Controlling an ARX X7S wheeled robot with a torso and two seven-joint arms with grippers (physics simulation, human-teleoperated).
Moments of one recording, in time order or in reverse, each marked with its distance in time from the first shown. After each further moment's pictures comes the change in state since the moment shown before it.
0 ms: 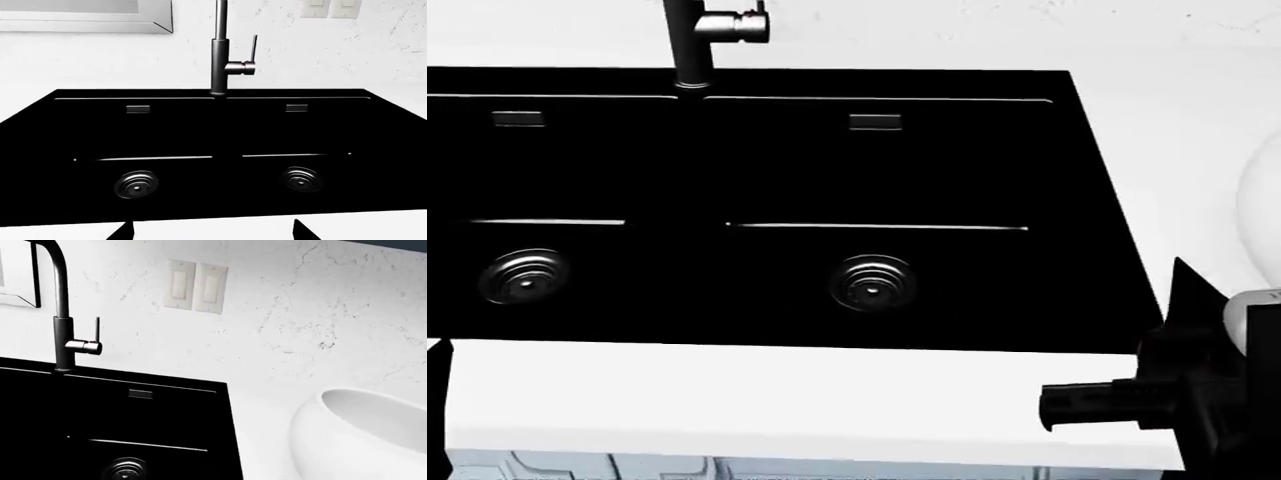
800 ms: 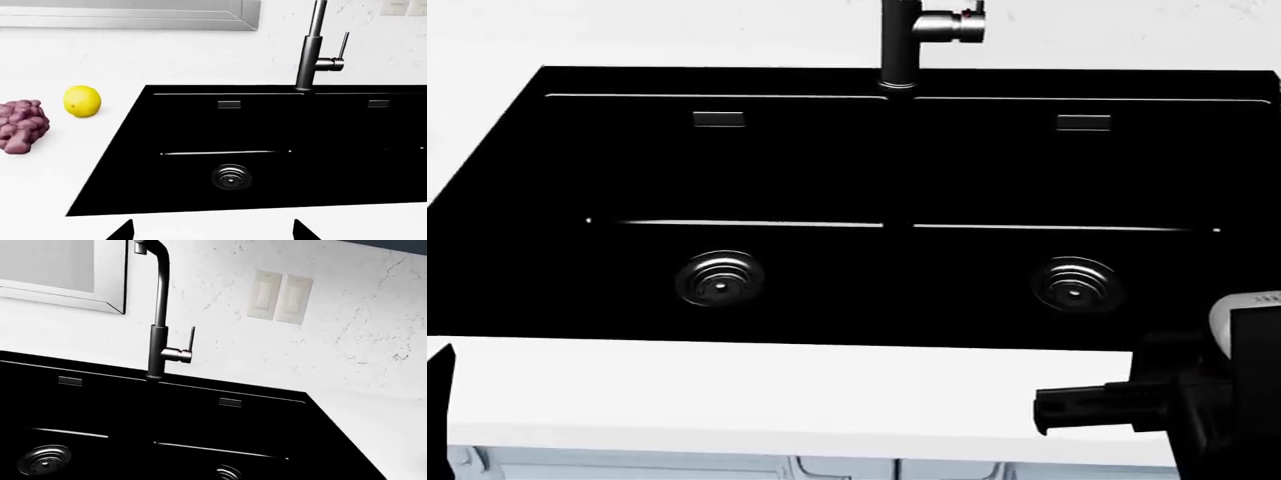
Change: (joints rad) left arm 0.021 -0.006 0.007 -0.002 0.000 0.019 -0.001; right arm -0.005 0.013 -0.034 0.009 -0.019 -0.024 0.002
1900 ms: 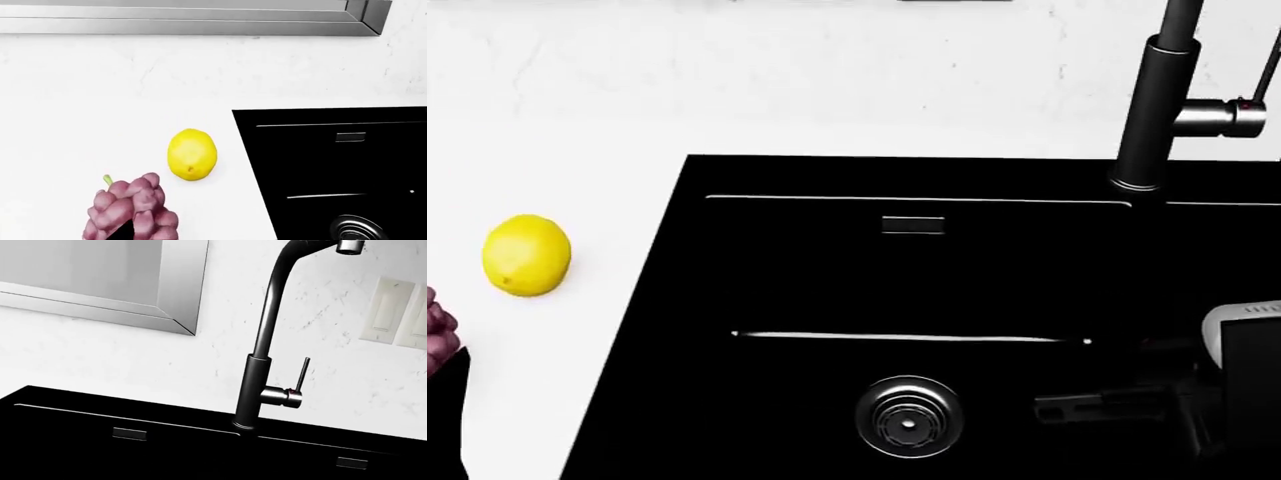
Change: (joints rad) left arm -0.010 -0.003 0.043 -0.012 0.006 0.014 -0.010; right arm -0.030 0.005 -0.033 0.031 -0.041 -0.070 -0.009
